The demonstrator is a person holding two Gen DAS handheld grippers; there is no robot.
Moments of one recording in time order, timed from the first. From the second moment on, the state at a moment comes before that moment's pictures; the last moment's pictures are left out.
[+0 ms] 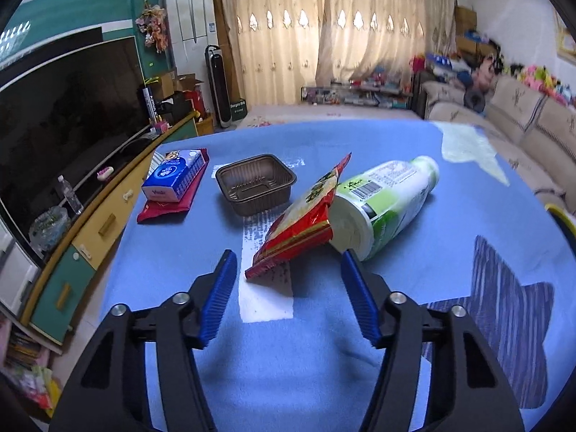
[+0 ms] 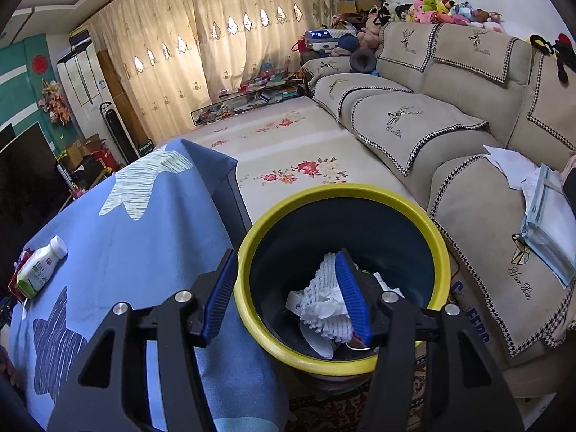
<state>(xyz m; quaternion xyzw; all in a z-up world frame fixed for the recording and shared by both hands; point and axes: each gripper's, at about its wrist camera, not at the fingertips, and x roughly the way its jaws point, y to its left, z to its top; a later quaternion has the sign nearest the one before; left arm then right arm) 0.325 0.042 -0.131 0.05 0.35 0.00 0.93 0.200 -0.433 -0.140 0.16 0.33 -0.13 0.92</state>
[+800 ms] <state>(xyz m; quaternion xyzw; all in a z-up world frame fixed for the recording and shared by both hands) 0.324 0.050 -0.111 0.05 0.37 0.00 0.93 0.192 -0.434 -0.145 0.18 0.33 -0.11 0.92</state>
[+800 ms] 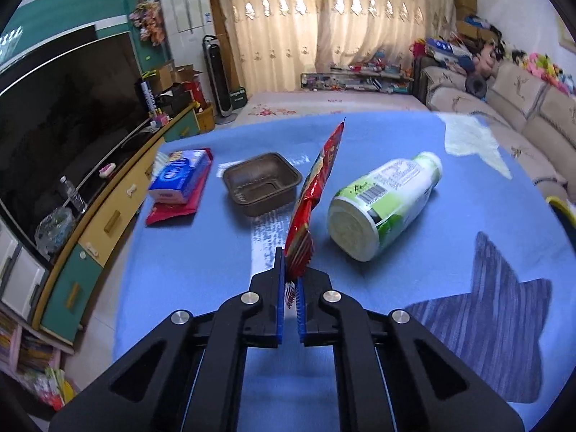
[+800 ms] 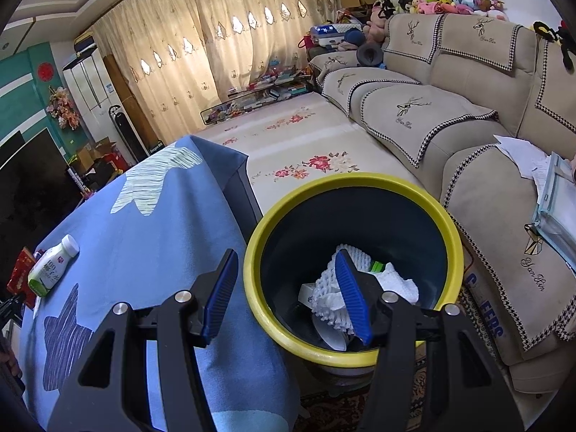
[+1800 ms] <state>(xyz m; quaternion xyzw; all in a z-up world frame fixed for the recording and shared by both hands) 0.286 -0.346 -0.053 0.12 0.36 -0.36 0.85 0.099 -0.536 -0.138 0.23 0.27 -0.19 0.91</state>
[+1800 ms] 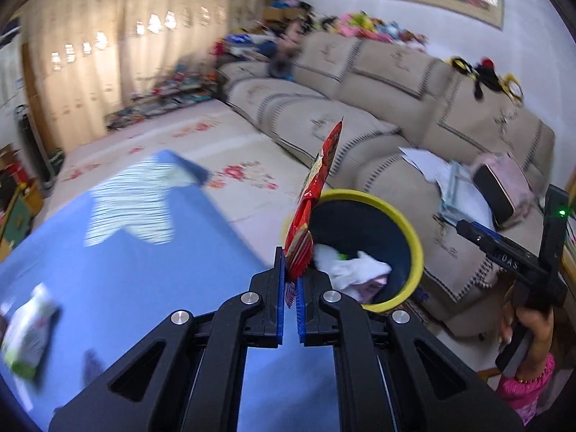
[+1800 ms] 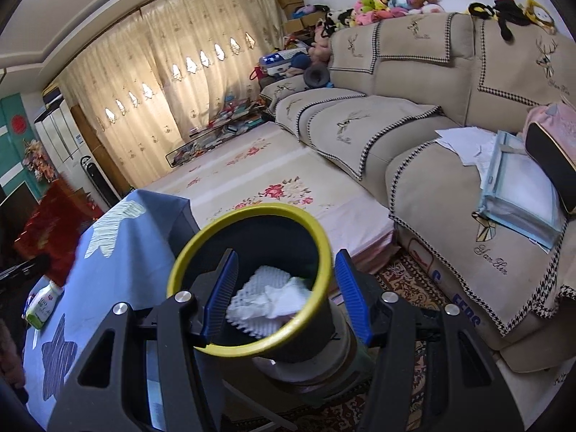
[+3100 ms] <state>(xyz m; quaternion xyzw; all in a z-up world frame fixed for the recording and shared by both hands) 0.296 -0.196 -0.057 0.05 0.33 -0.22 0.92 0.131 -0.485 -0.138 0.19 0.30 -0.13 0.92</state>
